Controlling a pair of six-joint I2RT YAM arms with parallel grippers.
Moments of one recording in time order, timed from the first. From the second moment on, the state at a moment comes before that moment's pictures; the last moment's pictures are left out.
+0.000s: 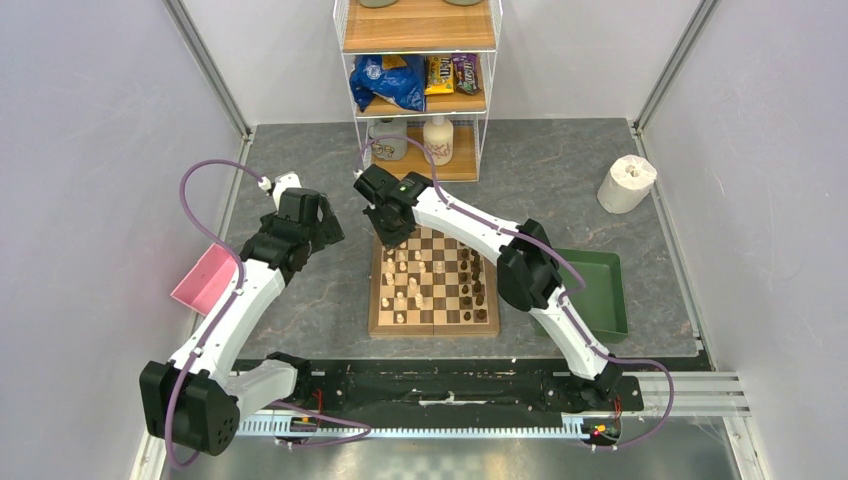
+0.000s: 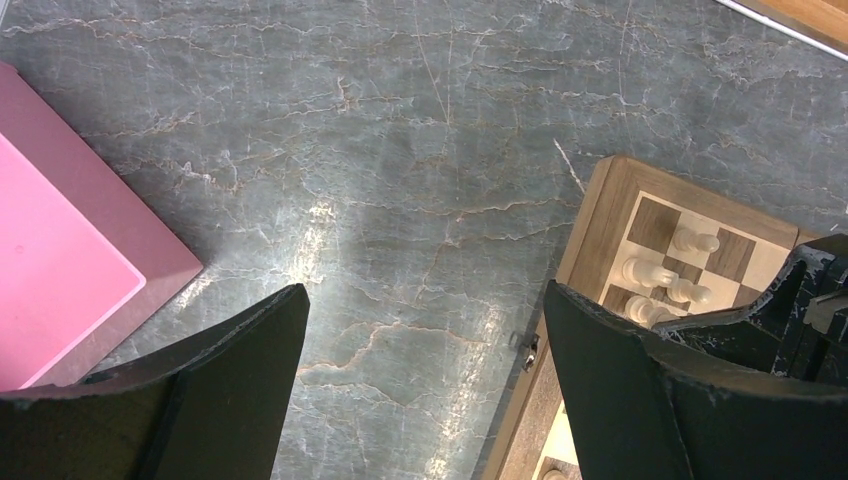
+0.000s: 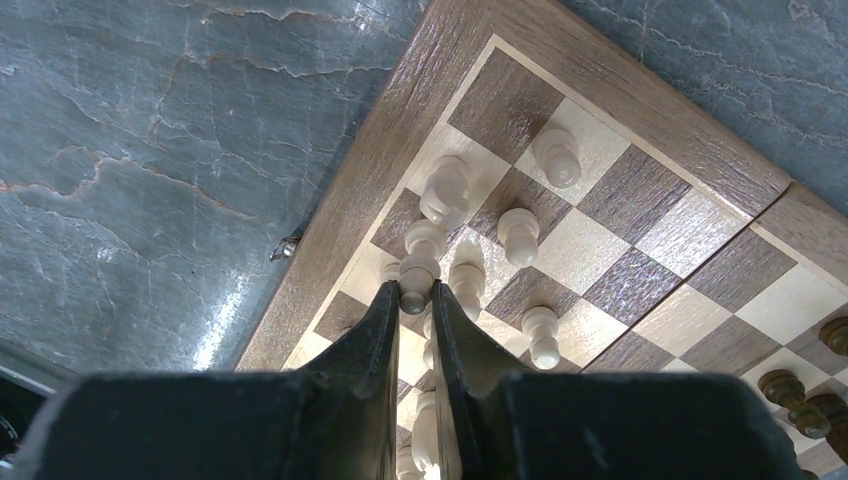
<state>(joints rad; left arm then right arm) -0.26 1.08 0.90 -0.60 -0.39 -0.52 0.91 2.37 2.25 -1.00 0.06 0.35</state>
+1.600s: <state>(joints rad) -0.25 1.08 0.89 -0.60 -0.34 -0.52 0.93 2.25 2.10 -0.96 0.02 0.37</state>
